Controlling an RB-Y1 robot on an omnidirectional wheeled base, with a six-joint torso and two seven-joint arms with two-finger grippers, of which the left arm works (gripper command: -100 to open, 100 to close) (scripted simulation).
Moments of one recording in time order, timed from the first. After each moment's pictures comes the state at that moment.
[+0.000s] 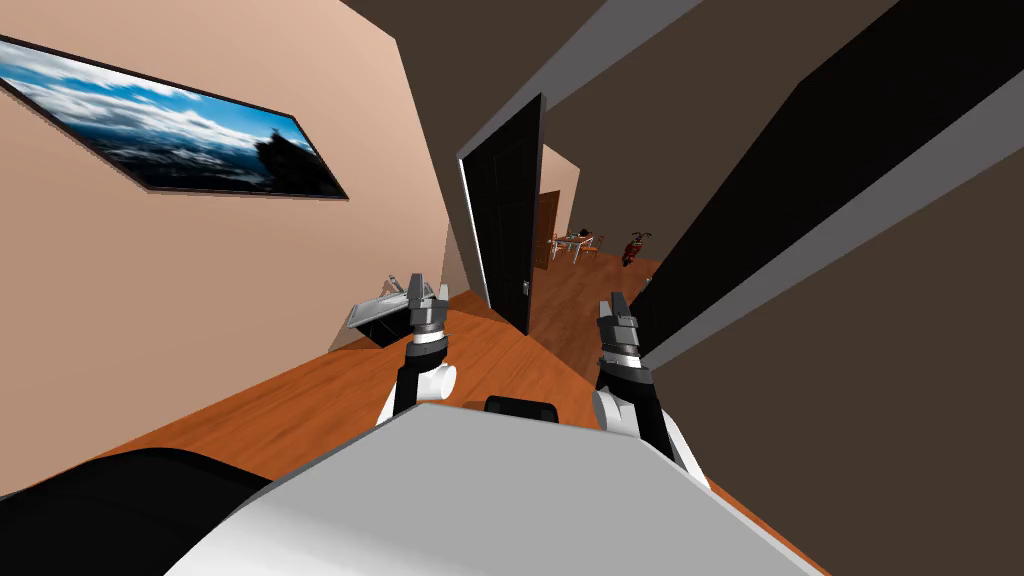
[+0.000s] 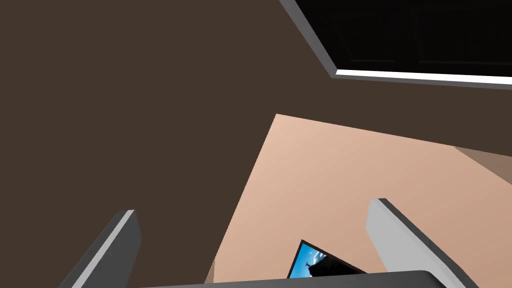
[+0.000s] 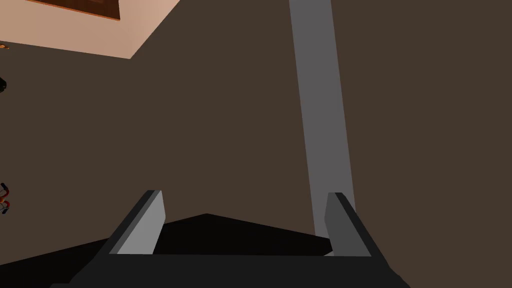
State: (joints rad) arm 0.46 -0.03 -0.03 -2.30 0.00 -0.51 -0.10
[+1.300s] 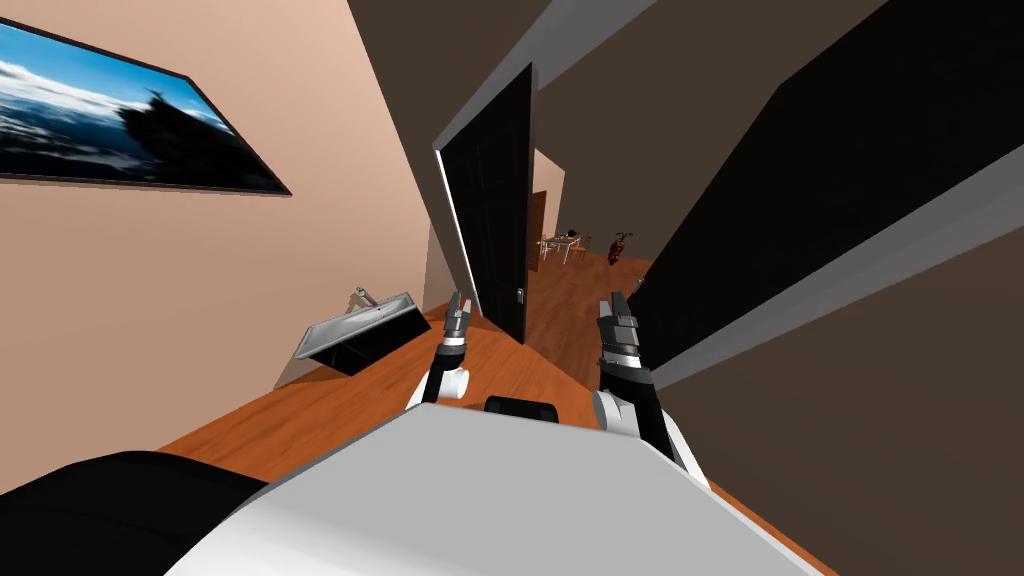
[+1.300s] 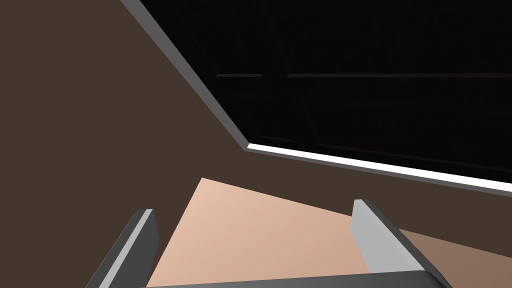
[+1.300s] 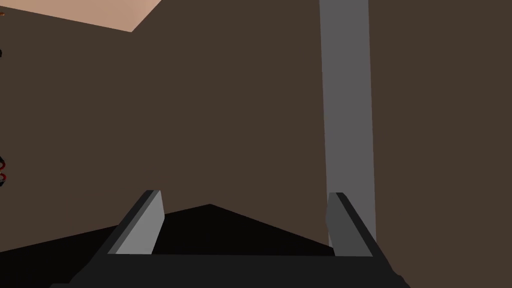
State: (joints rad) arm 0.39 0.03 -0.09 -2.00 -0.01 -0.56 -0.07
